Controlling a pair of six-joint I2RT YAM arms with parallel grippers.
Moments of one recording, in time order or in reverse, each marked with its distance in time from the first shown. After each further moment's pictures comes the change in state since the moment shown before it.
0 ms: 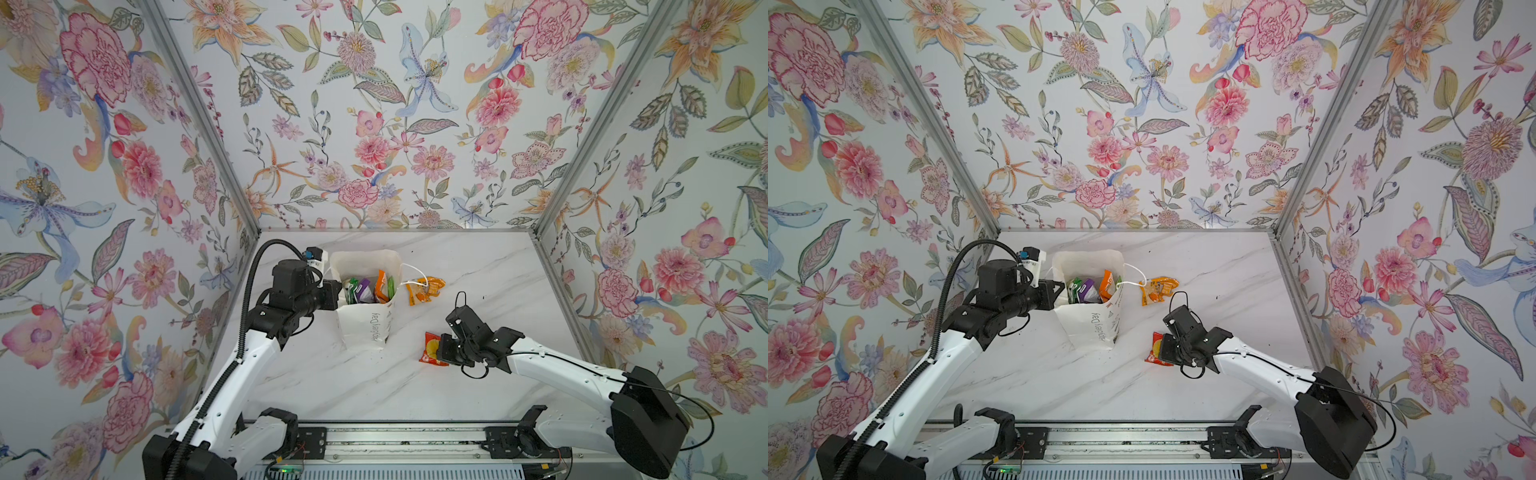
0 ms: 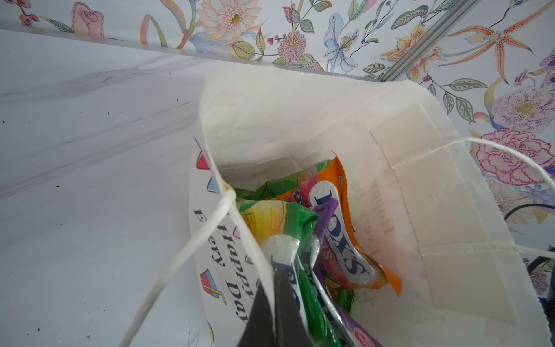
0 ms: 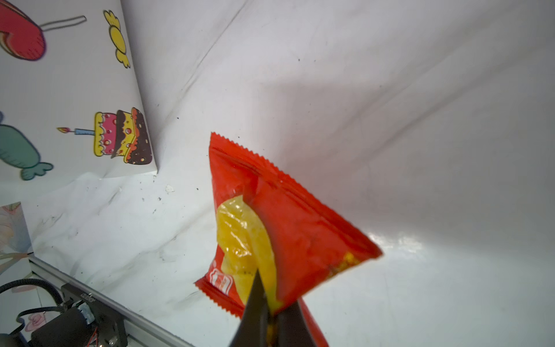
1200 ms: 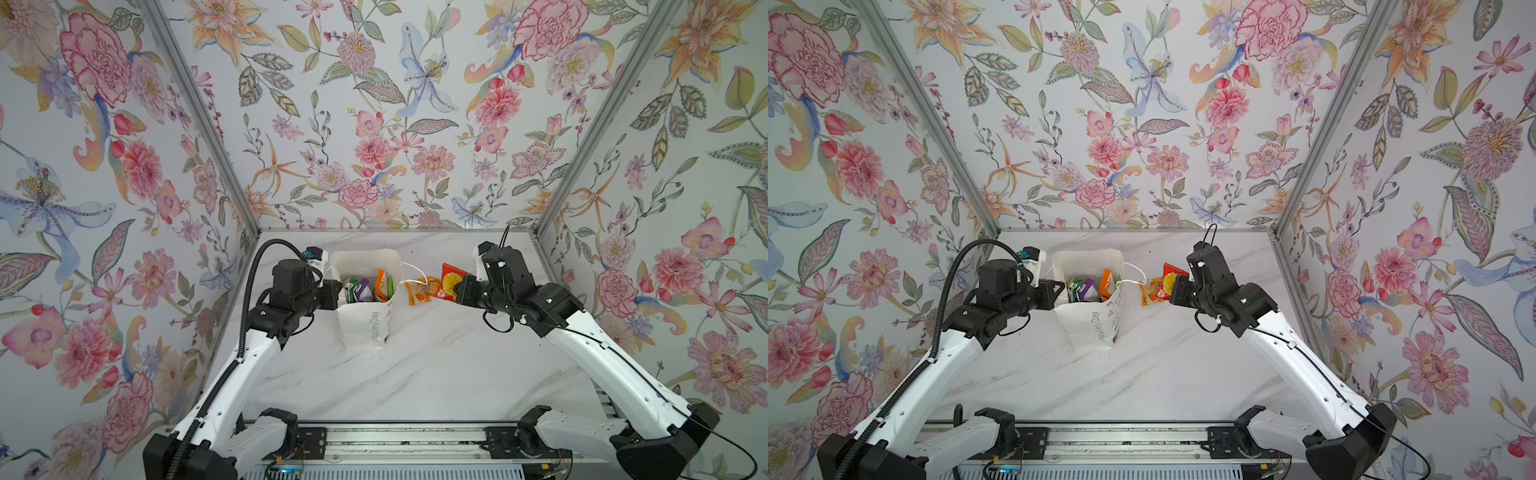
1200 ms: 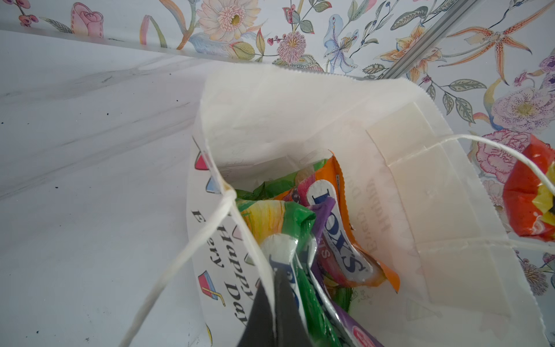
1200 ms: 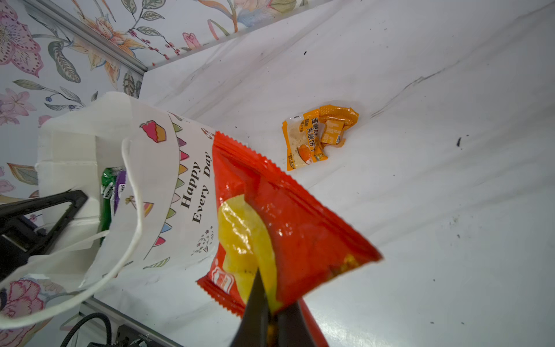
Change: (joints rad) left arm 0.003 0.008 0.002 0.005 0.003 0.000; right arm -0.142 -0.017 0.648 -0.354 0.119 -0.264
